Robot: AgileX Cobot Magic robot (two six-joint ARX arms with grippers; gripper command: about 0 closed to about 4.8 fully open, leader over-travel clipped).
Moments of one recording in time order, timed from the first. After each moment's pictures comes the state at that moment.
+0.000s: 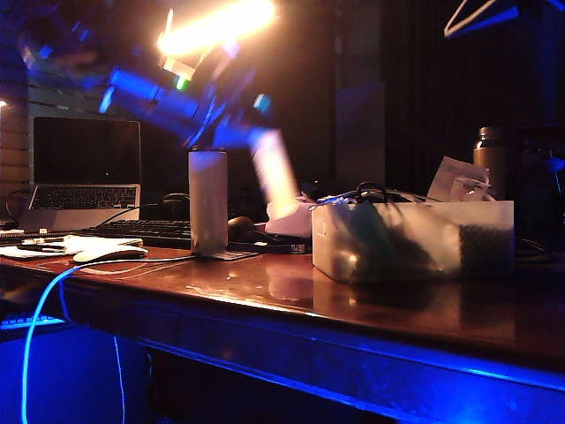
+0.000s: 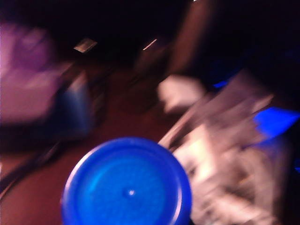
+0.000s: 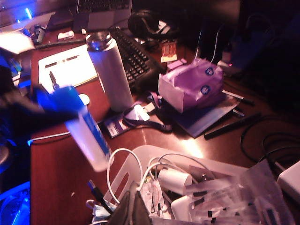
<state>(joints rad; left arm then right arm) -0.36 1.90 1.39 0.25 0.61 -0.11 0.08 1.18 1.03 -0.12 -0.49 0.03</state>
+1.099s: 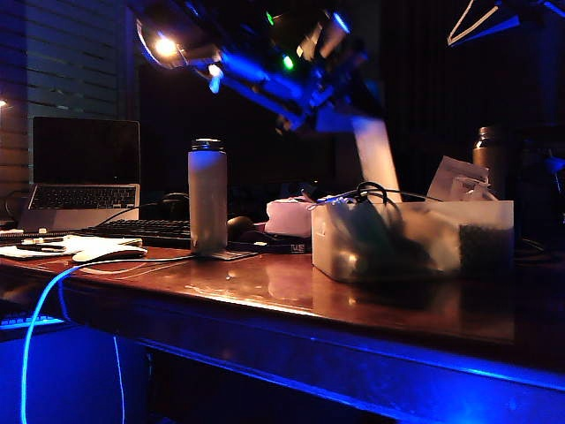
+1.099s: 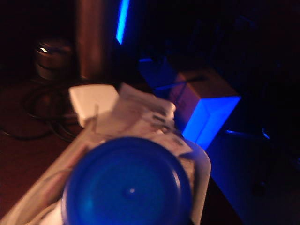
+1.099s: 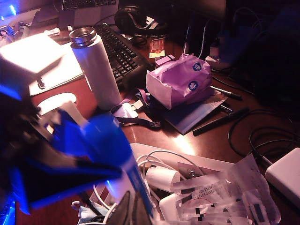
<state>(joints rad) -0.61 2.07 1.67 0.09 0.53 -0.04 0.08 1.20 1.03 -0.11 -0.45 0.03</state>
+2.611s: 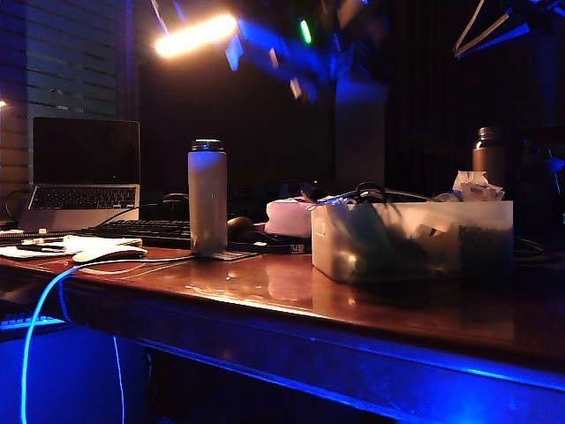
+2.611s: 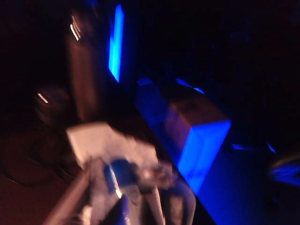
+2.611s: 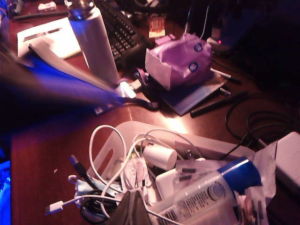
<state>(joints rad) -0.63 2.02 1.76 0.04 0.49 0.00 0.08 1.17 1.03 -0.21 -0.44 -0.05</state>
